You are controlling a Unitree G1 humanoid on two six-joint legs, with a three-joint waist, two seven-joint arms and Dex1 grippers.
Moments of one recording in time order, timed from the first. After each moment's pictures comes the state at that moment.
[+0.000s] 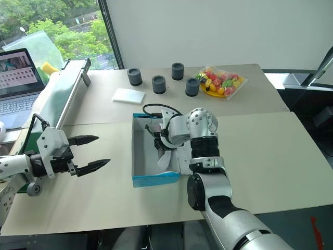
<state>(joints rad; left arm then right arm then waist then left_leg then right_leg) 0.01 0.89 0.30 -0.41 -0.51 0.44 -0.95 -1.08 0.11 -0.33 0.43 0.75 1.58 -0.62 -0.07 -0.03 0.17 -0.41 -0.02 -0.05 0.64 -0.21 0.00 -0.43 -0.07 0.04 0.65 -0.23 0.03</state>
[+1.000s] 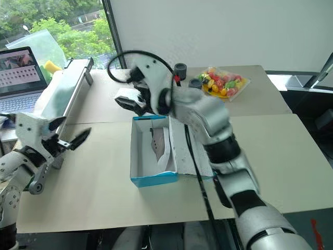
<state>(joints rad) -0.06 0.60 0.49 -0.47 -0.43 0.64 -0.39 -0.98 -0.30 0.27 -0.10 0.49 0.83 0.53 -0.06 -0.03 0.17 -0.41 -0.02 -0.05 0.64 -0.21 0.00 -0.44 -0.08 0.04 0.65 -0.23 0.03</state>
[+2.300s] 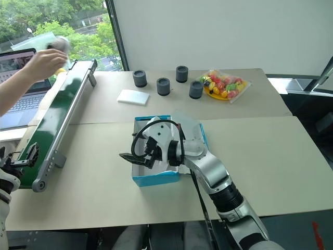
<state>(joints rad) 0.14 0.47 0.73 -0.39 -0.40 0.53 -0.24 -0.55 -0.23 0.38 -0.20 0.33 0.50 0.72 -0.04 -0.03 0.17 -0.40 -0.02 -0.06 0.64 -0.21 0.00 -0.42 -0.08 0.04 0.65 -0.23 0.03</state>
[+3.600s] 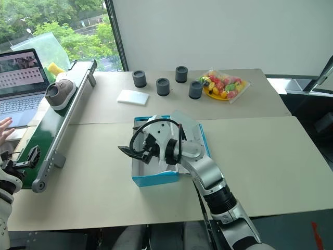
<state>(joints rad) 0.13 0.47 0.72 -0.33 -0.43 0.52 -0.23 -0.54 -0.15 0.34 -0.15 0.26 0.44 0.67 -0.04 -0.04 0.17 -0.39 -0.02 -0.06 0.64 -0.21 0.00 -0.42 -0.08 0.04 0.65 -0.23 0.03</state>
